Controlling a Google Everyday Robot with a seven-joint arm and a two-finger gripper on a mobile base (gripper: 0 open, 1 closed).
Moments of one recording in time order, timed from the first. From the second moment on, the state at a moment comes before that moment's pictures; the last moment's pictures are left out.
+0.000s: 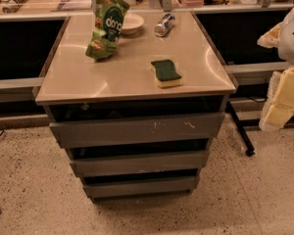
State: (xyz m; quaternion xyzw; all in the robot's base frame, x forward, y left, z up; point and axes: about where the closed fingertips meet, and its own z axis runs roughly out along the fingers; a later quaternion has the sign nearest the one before) arm 0.438 -0.216 0.977 -0.60 0.78 -0.04 0.16
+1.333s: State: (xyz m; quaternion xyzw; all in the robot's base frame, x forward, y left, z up) arm 0.469 -0.197 0.885 -0.64 0.75 -0.04 0.16
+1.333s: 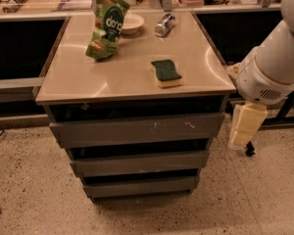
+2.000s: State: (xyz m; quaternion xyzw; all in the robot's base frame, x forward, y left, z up) arm 0.489 -0.186 0.786 -0.65 0.75 -0.02 0.14
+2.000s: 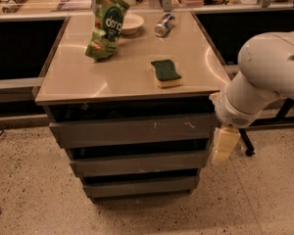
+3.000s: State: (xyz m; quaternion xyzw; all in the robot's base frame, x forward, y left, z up) arm 0.498 -0.173 0.741 -0.69 0.71 0.00 0.16
